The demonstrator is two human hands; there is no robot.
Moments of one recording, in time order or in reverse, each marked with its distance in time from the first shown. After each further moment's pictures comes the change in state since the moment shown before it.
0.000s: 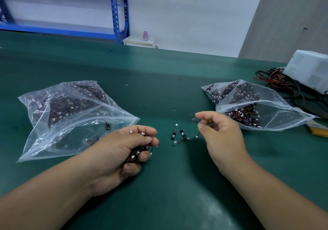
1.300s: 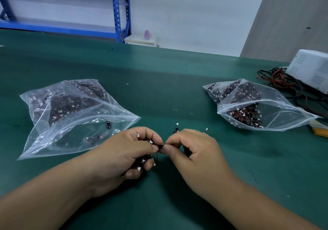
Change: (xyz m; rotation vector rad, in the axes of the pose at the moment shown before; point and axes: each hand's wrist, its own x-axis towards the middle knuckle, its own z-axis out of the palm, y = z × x) left_hand -0.009 0.000 0.006 0.262 -0.147 0.071; right_hand -0.044 -0.016 0.021 -0.459 -0.298 -0.514
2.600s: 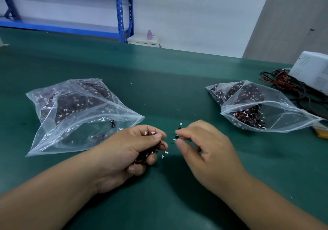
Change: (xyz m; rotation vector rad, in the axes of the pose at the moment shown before) left_hand 0.002 -0.002 -0.003 -0.152 0.033 -0.036; right_hand 0.000 0.010 -0.011 -0.113 0.104 -0.138
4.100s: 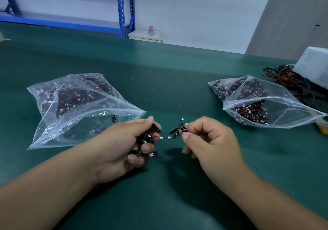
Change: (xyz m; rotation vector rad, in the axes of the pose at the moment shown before) left_hand 0.003 0.005 -0.006 -0.131 0.076 -0.068; right_hand 0.002 -0.015 0.001 0.571 0.032 0.491
